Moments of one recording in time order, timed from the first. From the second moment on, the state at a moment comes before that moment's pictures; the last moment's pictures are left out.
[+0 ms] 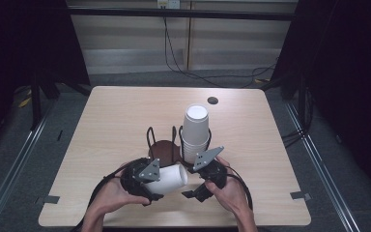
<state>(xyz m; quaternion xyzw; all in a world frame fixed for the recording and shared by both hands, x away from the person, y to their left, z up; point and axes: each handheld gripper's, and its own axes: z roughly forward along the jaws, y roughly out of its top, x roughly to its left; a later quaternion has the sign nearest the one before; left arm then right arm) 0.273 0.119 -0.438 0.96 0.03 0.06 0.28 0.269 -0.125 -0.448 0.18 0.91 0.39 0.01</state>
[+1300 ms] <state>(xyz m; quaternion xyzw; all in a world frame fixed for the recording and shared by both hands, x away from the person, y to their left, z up) 0.265 0.084 -0.440 0.98 -0.04 0.02 0.21 0.277 -0.094 -0.452 0.14 0.93 0.32 -0.11</state>
